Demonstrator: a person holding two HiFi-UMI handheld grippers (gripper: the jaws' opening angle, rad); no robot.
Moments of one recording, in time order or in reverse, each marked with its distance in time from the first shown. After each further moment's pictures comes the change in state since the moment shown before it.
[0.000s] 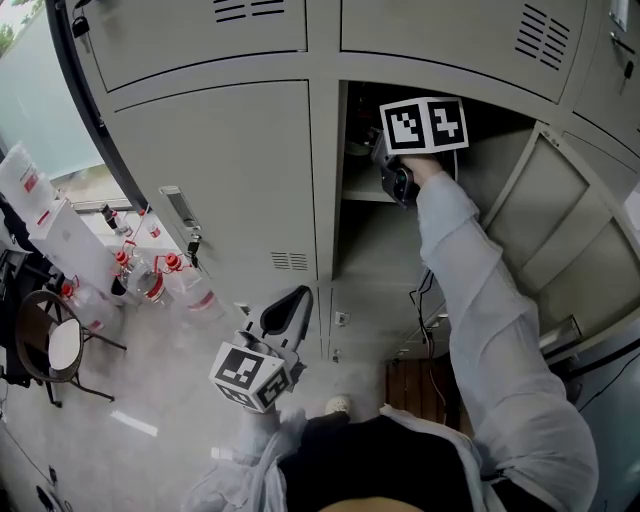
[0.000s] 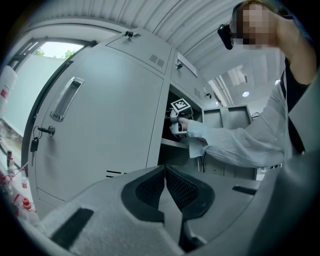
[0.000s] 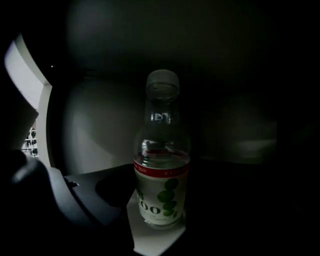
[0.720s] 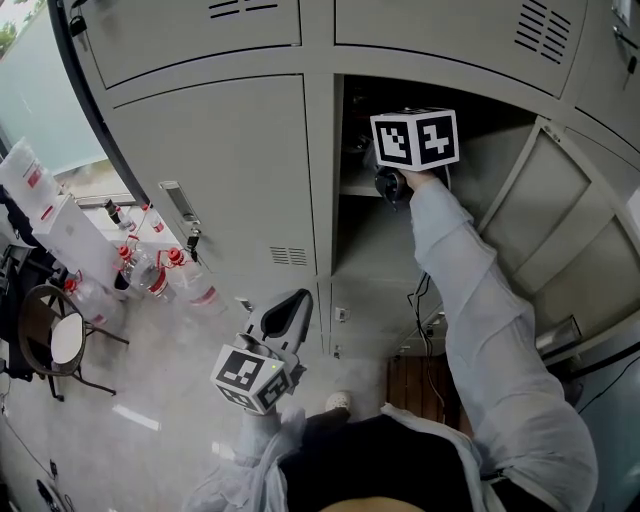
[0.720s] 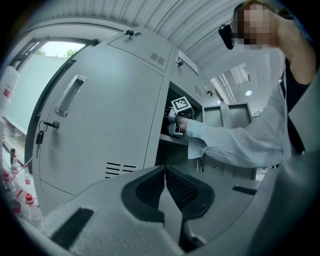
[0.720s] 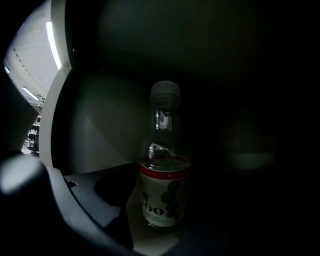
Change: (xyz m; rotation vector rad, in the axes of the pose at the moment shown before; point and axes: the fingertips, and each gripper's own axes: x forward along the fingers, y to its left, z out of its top) left arm -0.005 -0.006 -0.012 -0.014 0.026 0.022; right arm 0.001 0.005 0.000 -0.109 -0.095 -0.041
